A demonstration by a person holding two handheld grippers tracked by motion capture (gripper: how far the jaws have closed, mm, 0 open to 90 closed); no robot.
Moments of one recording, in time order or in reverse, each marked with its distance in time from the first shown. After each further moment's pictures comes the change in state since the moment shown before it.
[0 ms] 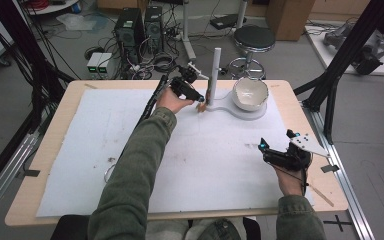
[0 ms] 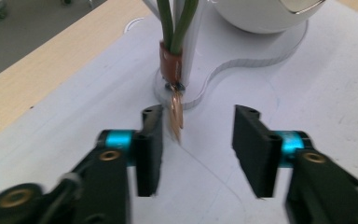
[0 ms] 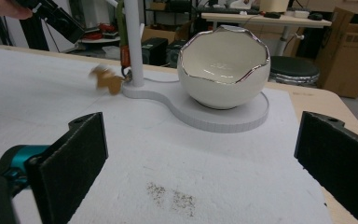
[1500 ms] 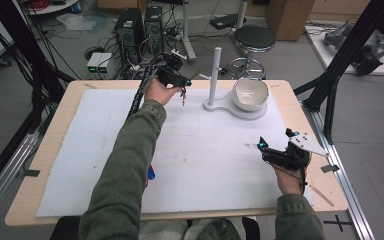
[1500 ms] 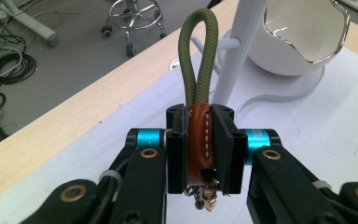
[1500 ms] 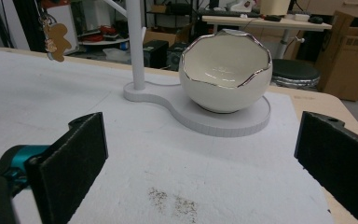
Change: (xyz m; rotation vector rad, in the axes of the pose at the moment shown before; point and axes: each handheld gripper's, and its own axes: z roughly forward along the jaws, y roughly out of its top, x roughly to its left) left arm 0.022 0.005 -0.043 -0.133 0.075 -0.040; right arm 0.002 0.002 0.002 -0.012 -0.001 -0.003
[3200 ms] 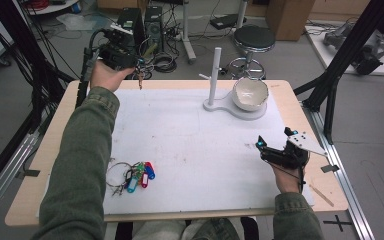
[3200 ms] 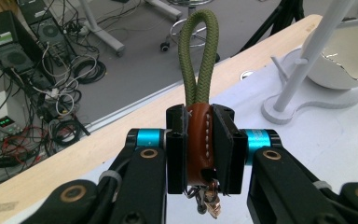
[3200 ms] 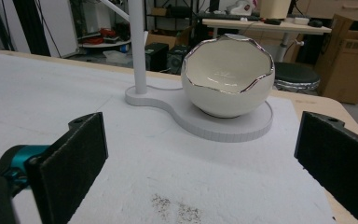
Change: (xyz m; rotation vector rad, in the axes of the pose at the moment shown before) left arm 0.062 -0.004 -0.135 -0.081 0.184 -0.051; right arm 0.004 0.003 0.003 -0.011 0.000 -0.002
